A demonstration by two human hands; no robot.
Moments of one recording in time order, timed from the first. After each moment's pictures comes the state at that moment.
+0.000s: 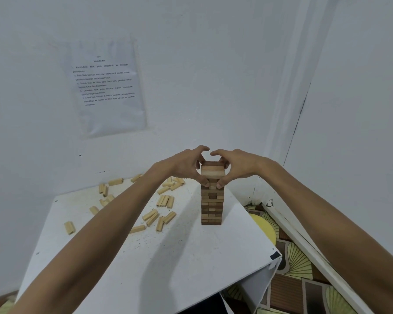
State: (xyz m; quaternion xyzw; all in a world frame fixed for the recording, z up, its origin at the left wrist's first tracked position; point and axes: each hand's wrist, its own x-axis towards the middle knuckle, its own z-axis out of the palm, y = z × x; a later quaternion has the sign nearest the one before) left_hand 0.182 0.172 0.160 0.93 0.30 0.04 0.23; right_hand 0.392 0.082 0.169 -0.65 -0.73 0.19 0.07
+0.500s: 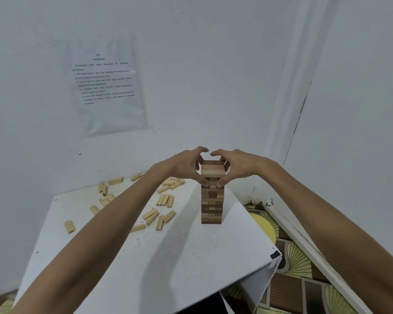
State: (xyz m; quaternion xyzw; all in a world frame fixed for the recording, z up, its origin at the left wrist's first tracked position) left_hand 0.180 0.171 0.156 0.92 0.31 0.04 0.24; right_hand 0.391 0.085 0.167 -0.66 -0.72 0.20 0.07
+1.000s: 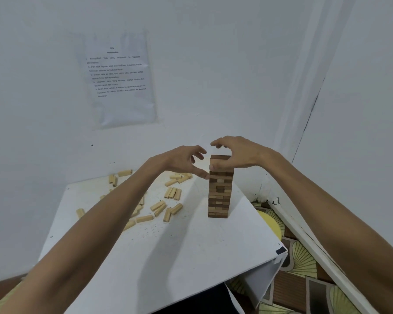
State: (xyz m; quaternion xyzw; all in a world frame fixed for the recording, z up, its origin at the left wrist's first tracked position) left_hand 0.144 0.167 0.161 0.90 0.36 0.03 0.24; right_hand 0.360 0.073 0.192 -0.64 -0.75 0.11 0.10
